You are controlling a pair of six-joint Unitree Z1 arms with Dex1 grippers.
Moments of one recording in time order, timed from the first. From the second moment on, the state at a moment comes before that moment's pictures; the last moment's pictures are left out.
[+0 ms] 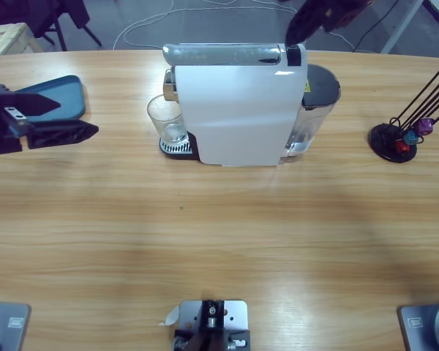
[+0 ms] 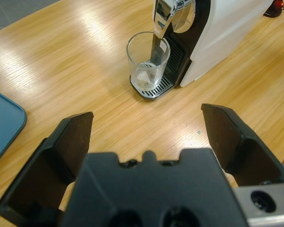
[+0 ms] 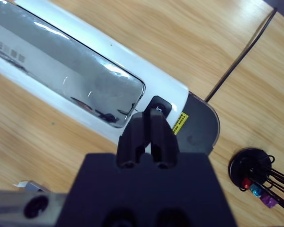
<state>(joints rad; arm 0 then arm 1) -0.69 1.21 -0.71 0.12 -0.07 -0.03 0.65 1.91 -1.98 1.07 -0.03 0.09</state>
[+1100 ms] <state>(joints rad) -0.69 1.23 -0.71 0.11 -0.07 -0.03 0.65 1.91 -1.98 1.07 -0.10 0.07</state>
